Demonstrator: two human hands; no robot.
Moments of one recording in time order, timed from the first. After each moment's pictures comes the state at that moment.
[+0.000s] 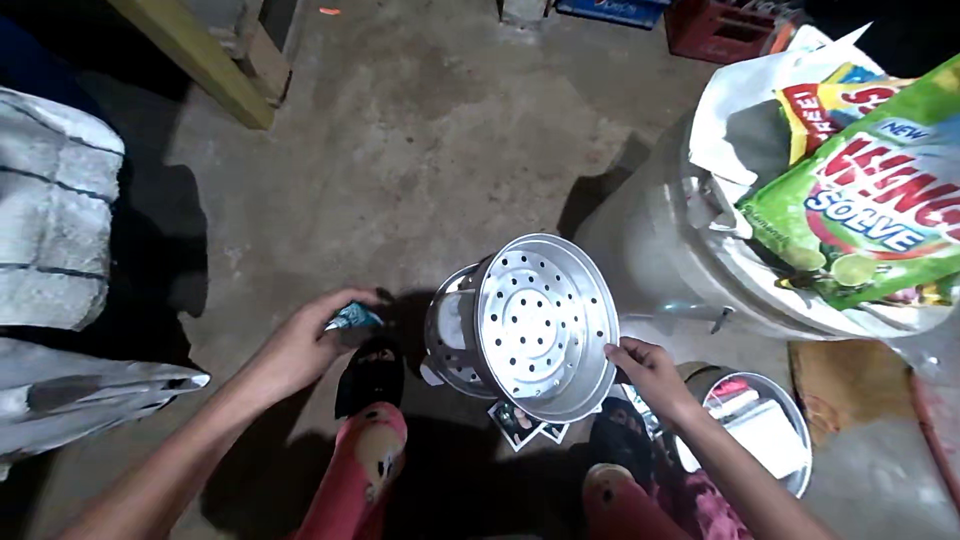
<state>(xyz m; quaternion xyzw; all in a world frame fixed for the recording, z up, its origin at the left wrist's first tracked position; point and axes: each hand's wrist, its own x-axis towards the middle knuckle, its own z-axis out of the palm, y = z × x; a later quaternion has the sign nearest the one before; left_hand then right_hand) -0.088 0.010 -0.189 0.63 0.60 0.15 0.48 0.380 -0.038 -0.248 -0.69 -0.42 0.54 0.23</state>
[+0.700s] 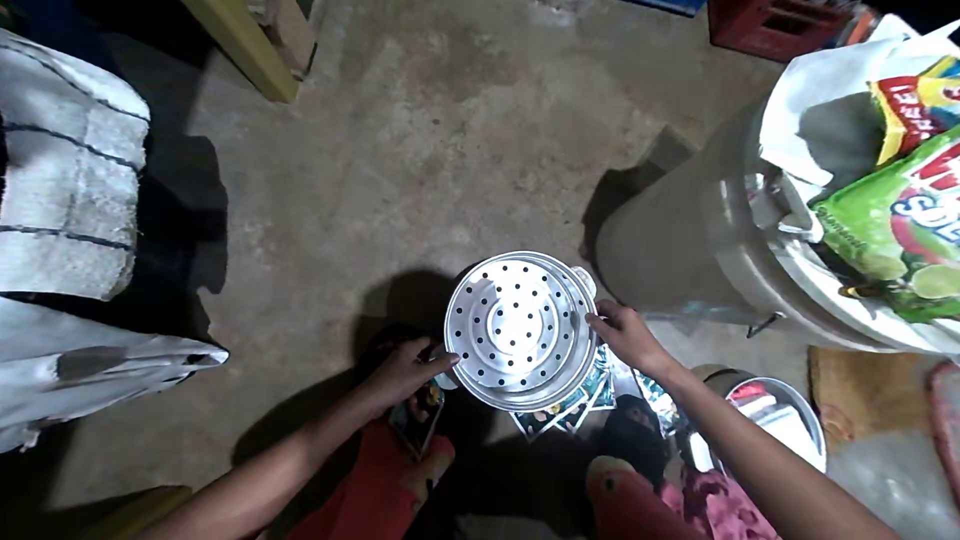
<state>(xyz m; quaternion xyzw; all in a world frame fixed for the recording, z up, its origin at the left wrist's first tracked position) -0.036 -0.039 -0.257 0.41 0.62 0.04 0.67 0.335 0.021 -0.269 -0.67 -0.56 0.49 0.05</state>
